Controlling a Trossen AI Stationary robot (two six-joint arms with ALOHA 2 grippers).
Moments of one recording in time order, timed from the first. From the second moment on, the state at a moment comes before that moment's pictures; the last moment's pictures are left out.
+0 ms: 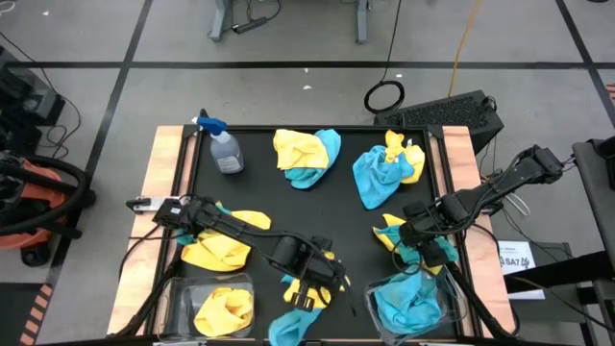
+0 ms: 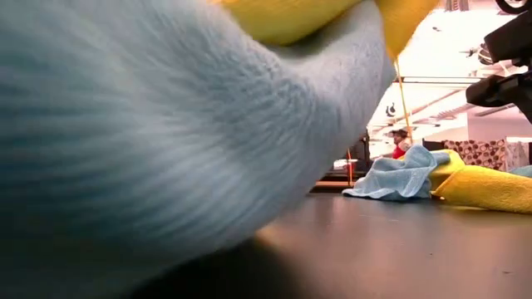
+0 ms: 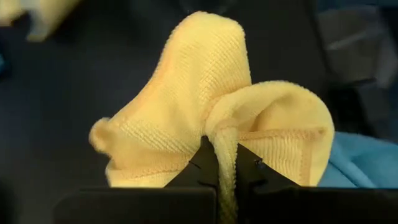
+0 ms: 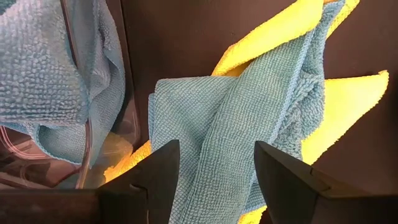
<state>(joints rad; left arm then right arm) -0.40 2.26 2.36 -1.26 -0.04 -0.07 0.44 1.03 0.71 -1.07 -0.10 0.23</state>
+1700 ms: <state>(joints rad) -0.45 2.42 2.35 -1.20 -0.12 -0.28 0.44 1.03 0.71 -1.05 -0.10 0.25</state>
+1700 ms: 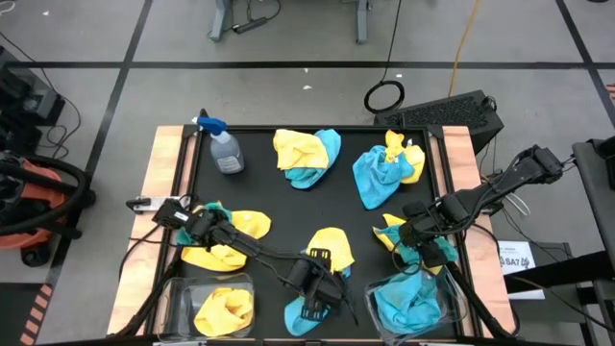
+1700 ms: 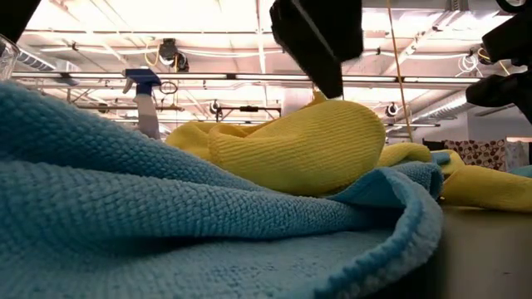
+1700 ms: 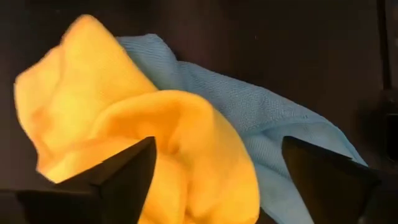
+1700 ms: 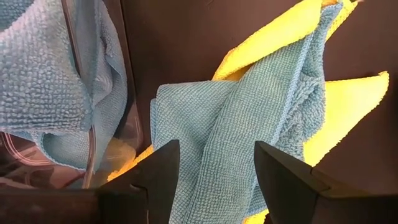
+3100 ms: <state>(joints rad) -0.49 2.22 2.36 -1.47 -0.46 -0.31 0.44 1.03 0.71 -1.05 -0.10 0.25</state>
